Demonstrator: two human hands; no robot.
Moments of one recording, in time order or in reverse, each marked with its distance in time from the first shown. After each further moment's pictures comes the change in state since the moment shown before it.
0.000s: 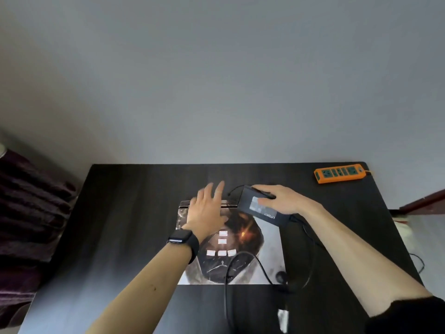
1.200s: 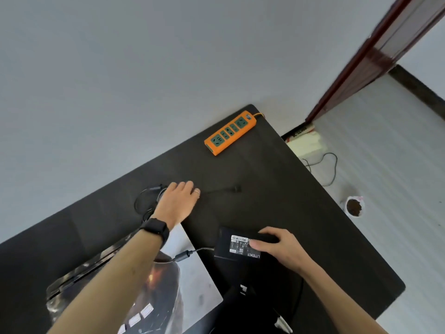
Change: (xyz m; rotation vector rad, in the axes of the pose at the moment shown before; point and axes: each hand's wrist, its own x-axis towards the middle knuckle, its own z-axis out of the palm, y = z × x) left_hand 0.205 0.179 0.129 0.581 0.087 0.892; right_hand -0.137 0.226 0.088 0.888 0.387 0.557
